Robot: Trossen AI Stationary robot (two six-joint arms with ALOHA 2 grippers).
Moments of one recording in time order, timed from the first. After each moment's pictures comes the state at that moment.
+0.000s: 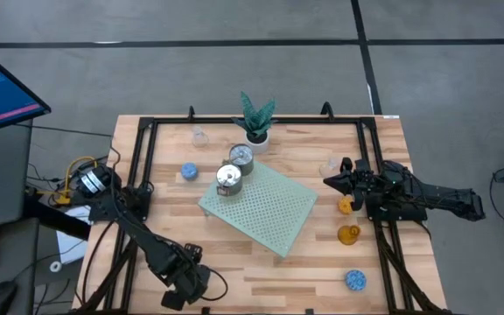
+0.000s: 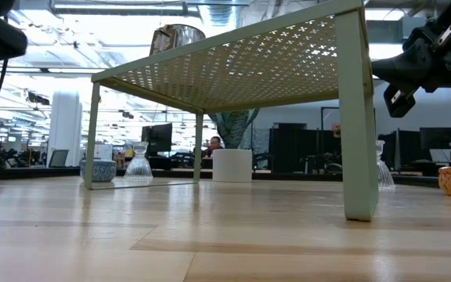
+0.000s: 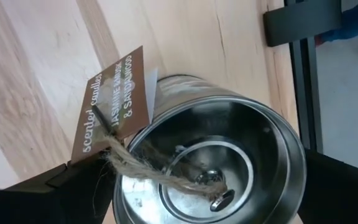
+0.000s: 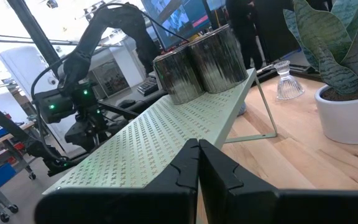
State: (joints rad) left arm -0.83 1.74 1.21 -0.83 0.03 -0.47; right arm -0.17 0.01 0.00 0.04 -0.13 0.44
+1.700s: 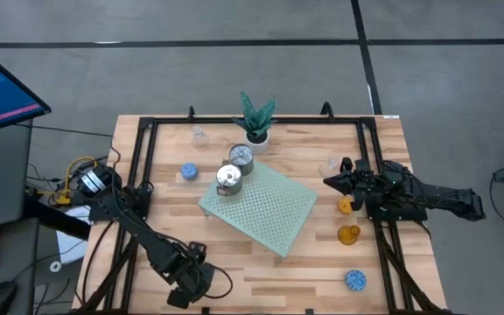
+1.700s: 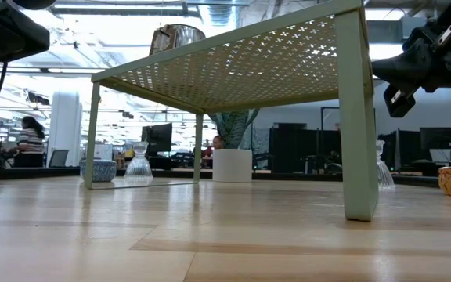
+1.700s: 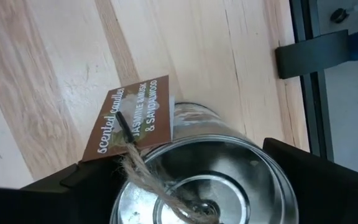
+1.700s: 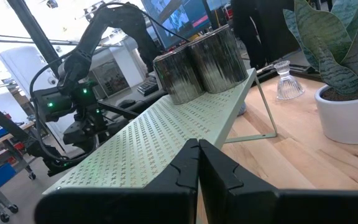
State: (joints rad) left arm -0.81 1.74 1.22 -0.78 -0.03 -0.47; right arm -0.17 0.01 0.00 0.04 -0.13 0.44
